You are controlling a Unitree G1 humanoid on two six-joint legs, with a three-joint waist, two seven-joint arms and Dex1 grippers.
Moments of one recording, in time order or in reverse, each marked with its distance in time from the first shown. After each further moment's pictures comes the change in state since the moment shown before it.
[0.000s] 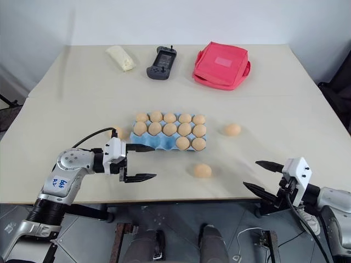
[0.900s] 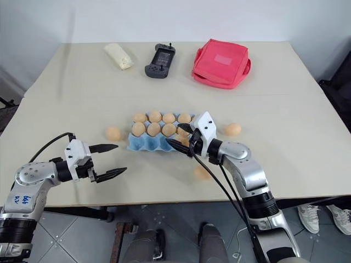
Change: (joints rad) left arm 0.210 0.113 0.242 -0.021 -0.032 -0.003 0.134; right arm -0.607 0.423 0.475 0.014 -0.125 0.277 -0.431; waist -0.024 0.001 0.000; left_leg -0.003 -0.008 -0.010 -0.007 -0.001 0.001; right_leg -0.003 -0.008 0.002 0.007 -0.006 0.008
